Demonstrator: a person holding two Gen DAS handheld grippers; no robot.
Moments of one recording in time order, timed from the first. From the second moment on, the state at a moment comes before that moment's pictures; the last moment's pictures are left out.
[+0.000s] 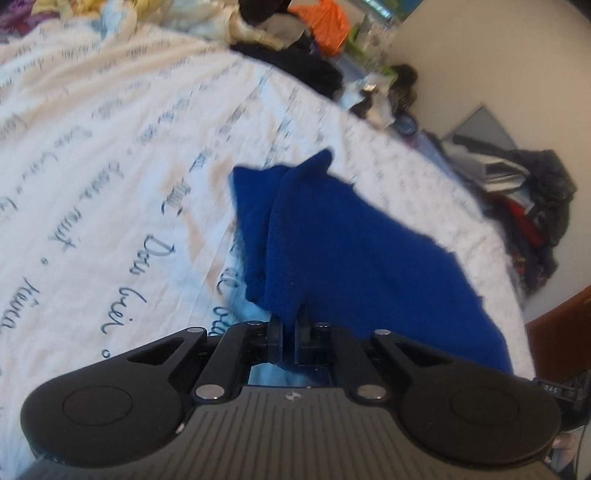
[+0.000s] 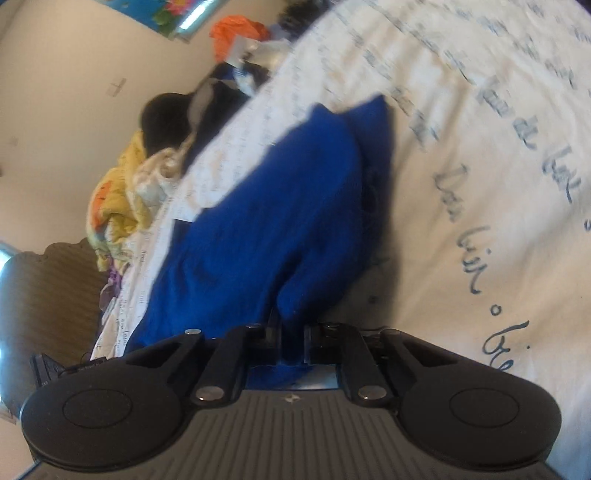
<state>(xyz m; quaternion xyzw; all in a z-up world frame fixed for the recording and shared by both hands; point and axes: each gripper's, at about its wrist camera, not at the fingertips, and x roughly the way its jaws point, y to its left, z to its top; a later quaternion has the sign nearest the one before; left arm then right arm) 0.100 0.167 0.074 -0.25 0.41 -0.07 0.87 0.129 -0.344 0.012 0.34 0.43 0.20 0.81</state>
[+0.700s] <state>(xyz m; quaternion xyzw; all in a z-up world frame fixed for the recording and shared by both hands) 0.072 0.165 0.109 -0.09 0.33 0.00 0.94 0.102 -0.359 0.075 0.26 0.33 0.18 0.89</state>
